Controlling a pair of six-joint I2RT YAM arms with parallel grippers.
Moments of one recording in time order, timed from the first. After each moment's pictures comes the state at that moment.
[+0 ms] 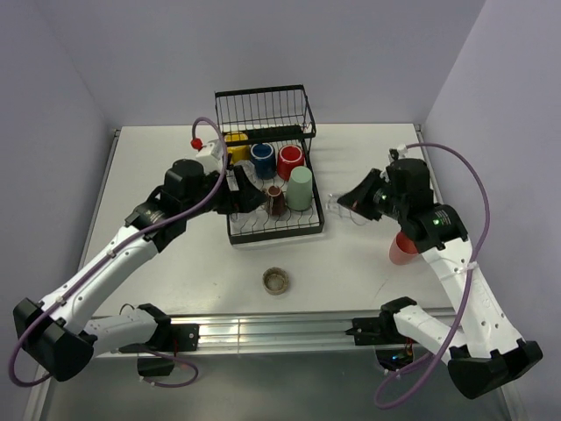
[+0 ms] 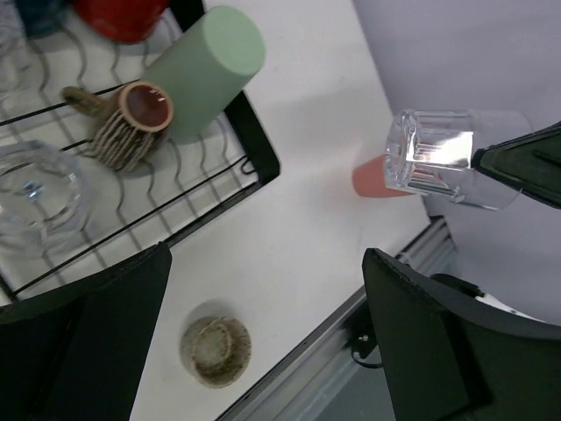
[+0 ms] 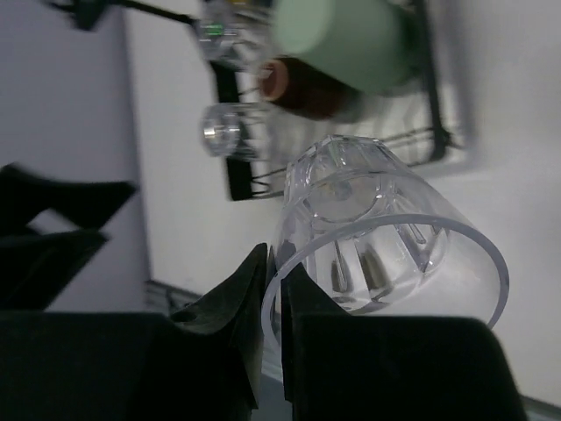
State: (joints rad) left arm -0.61 1.11 1.06 -0.36 0.17 -0.63; right arm 0.30 0.94 1.12 -0.81 -0.16 0.80
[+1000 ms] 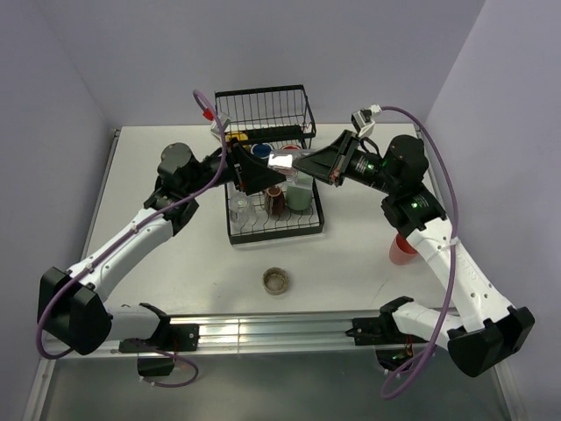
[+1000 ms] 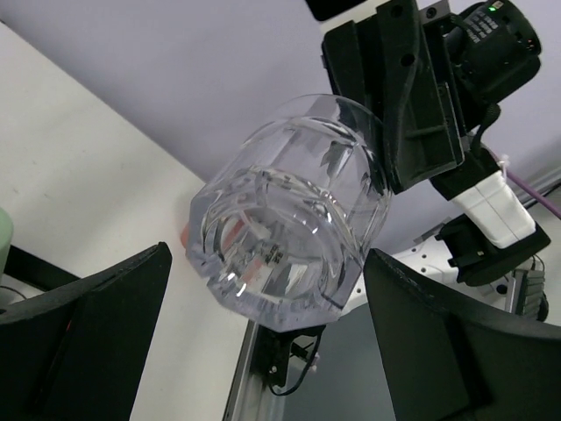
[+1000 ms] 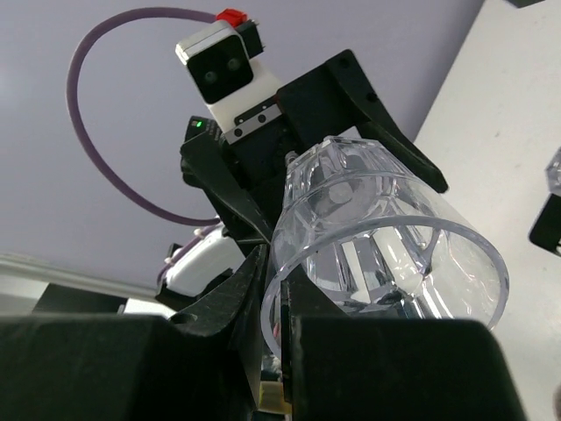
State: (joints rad) left arm -0.53 1.29 1.05 0.41 0.75 -0.82; right arm 0.39 1.07 1.15 -0.04 -0.67 1.18
